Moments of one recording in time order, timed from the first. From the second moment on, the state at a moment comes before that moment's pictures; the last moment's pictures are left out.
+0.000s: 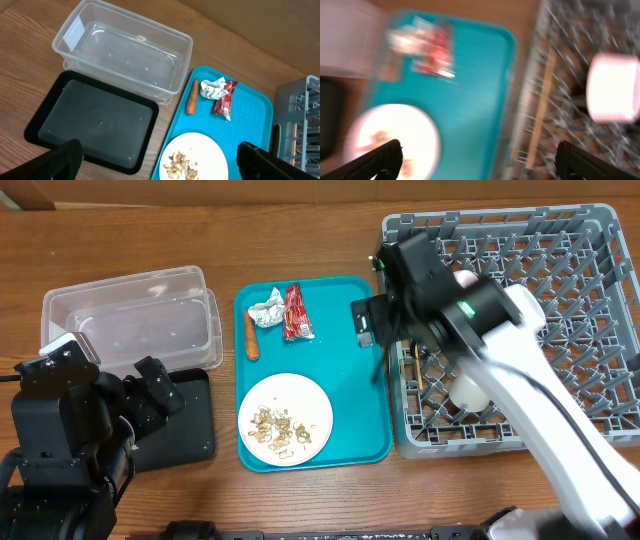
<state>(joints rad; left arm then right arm) -0.02 0.93 1.55 -1.38 -0.20 -0.53 0.57 1.53 1.69 -1.13 0.07 0.25</state>
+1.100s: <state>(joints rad) -0.02 0.93 1.55 -1.38 -0.20 -0.53 0.22 0.60 1.36 -1.01 0.28 0.17</state>
